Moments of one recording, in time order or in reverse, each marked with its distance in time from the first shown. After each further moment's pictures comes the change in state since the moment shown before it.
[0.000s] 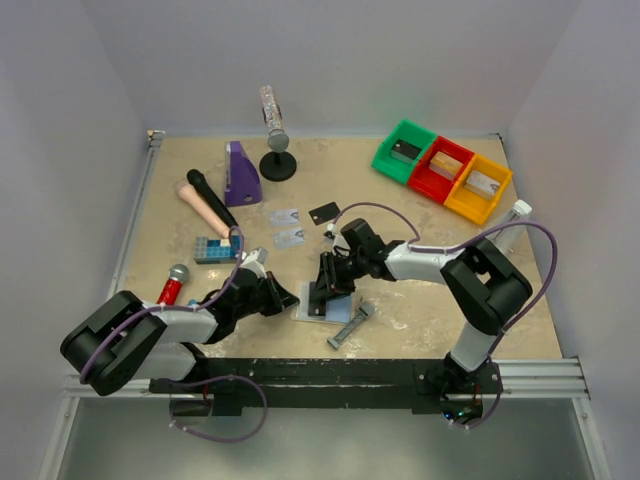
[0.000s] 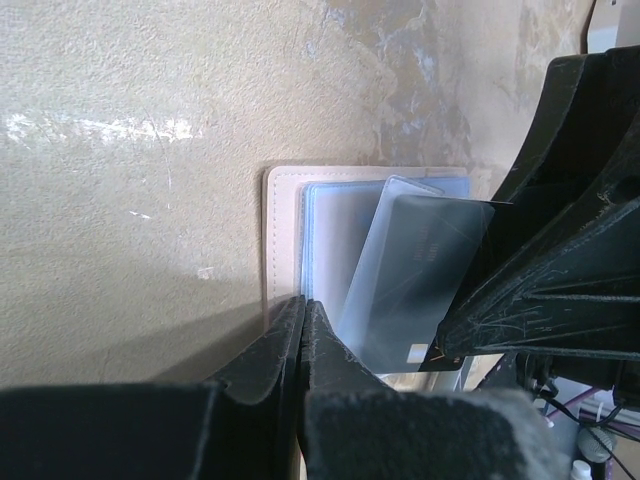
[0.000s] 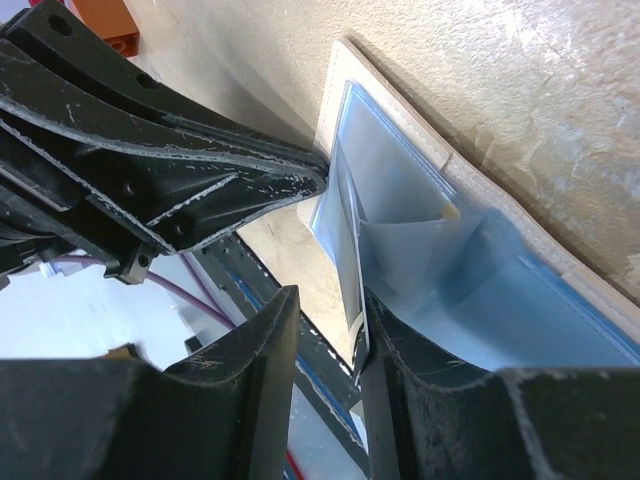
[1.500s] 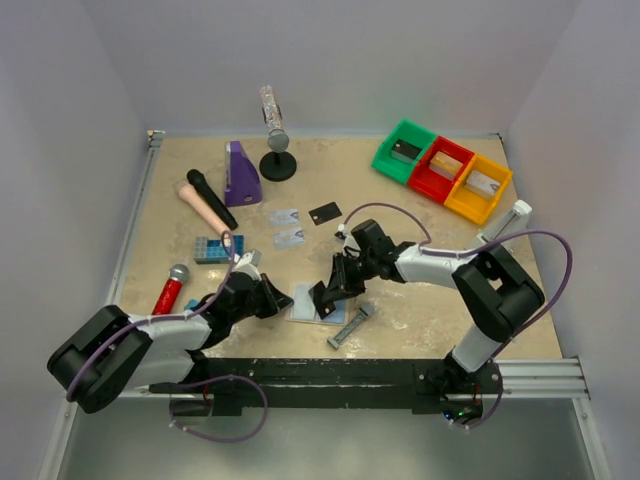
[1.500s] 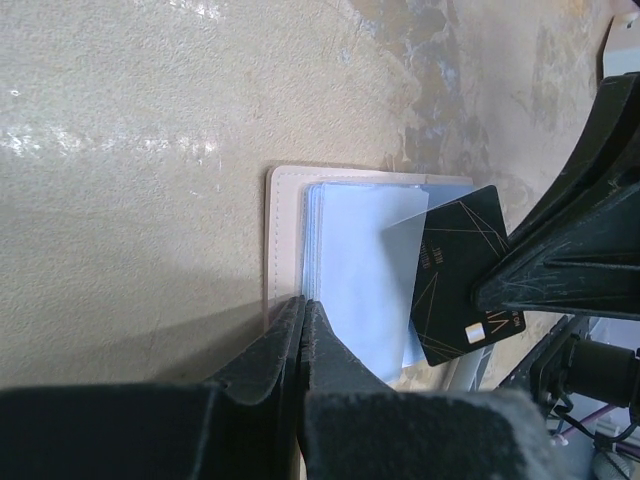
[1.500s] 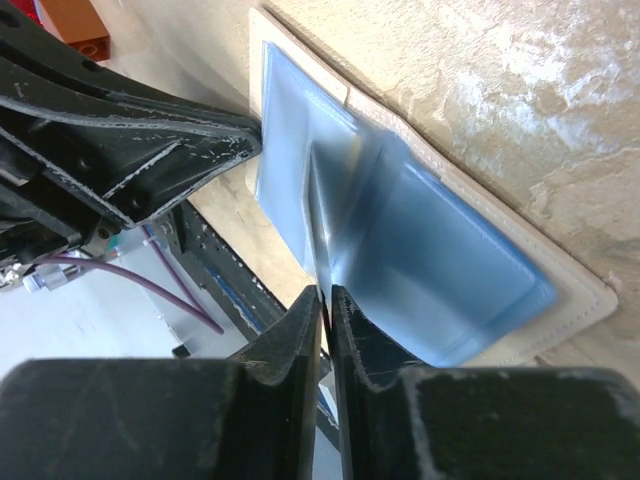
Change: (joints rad) left arm 0.000 -0.107 -0.030 -0.084 -0.056 0.000; right arm -0.042 -0.064 -0.055 -0.046 0.031 -0.040
